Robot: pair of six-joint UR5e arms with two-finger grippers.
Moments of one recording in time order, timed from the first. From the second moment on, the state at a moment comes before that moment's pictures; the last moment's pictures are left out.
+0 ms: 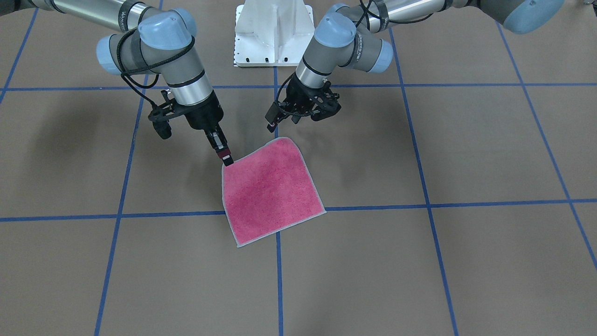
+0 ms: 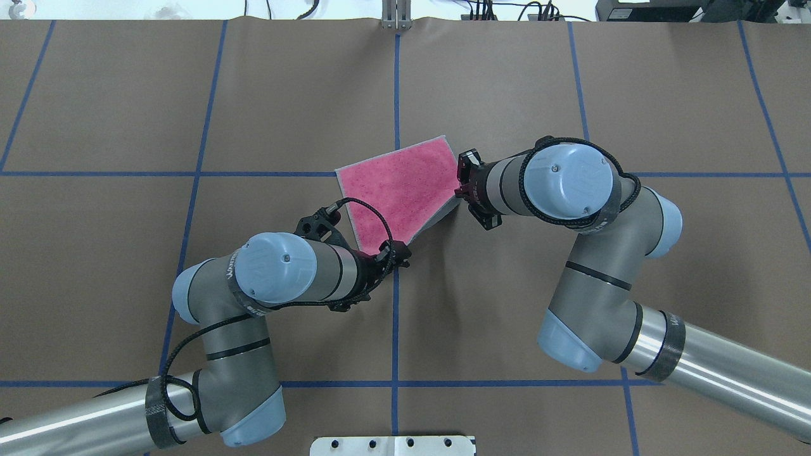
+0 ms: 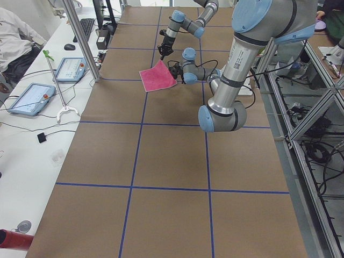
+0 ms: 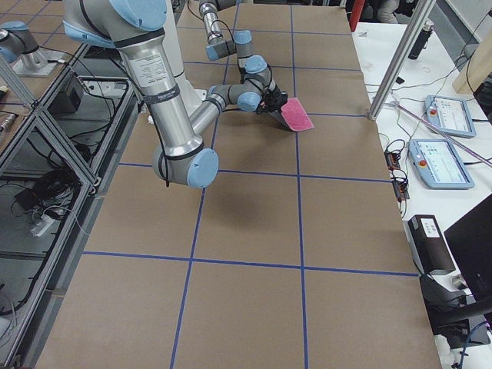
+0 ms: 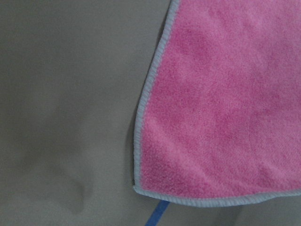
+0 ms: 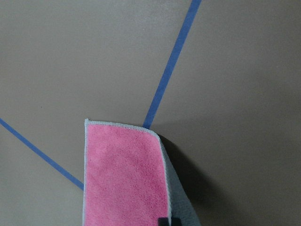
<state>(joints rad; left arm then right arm) -0.37 -2.17 -1.60 -2.15 -1.71 -1.99 0.56 -1.07 1.74 -1.16 1.66 2.40</state>
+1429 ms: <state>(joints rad) -0.42 -2.19 -1.56 -2.14 -1.64 -1.98 0.57 -1.10 1.80 -1.17 1.66 2.41</state>
